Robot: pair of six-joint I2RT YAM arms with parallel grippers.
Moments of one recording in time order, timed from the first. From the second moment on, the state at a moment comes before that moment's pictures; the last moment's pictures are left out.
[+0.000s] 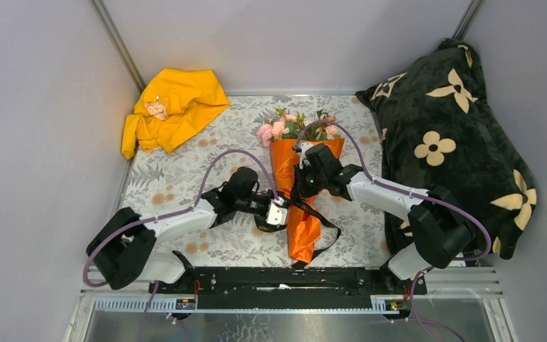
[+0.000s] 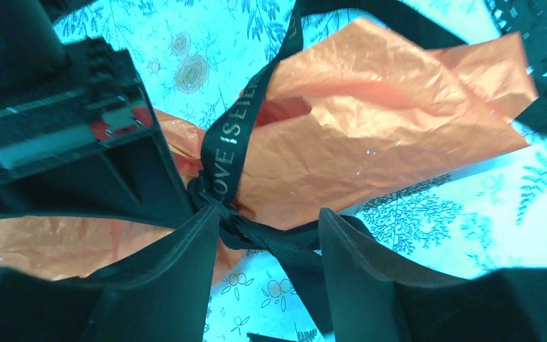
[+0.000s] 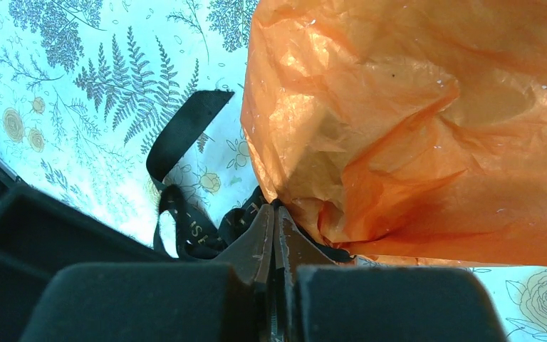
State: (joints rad) left arm -0.76 1.37 0.58 0.20 0.72 0.91; right arm 0.69 1.53 0.92 -0.22 -0.22 0.37
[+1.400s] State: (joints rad) left arm -0.69 1.41 0.63 -0.16 0.46 1.18; right arm 0.57 1.24 0.72 -0.26 -0.06 0.50
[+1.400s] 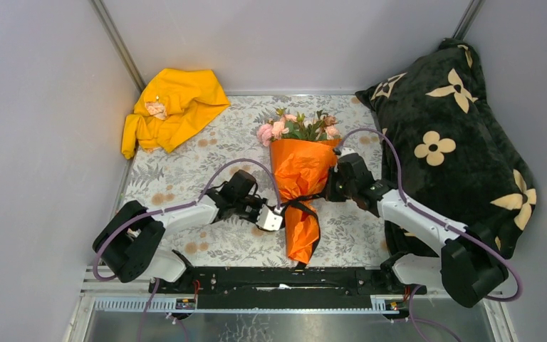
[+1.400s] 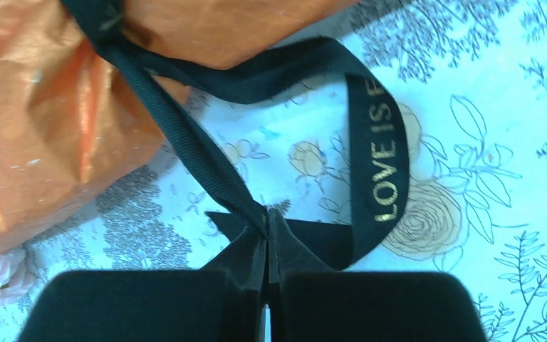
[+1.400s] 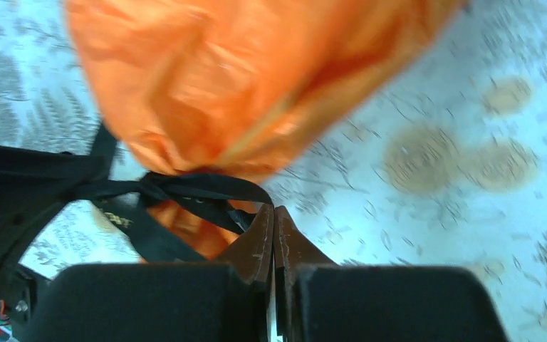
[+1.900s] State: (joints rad) left arm -0.59 1.41 0.57 -0.09 0.47 1.42; right arm 0.34 1.08 0.47 -0.26 -0.21 0.69
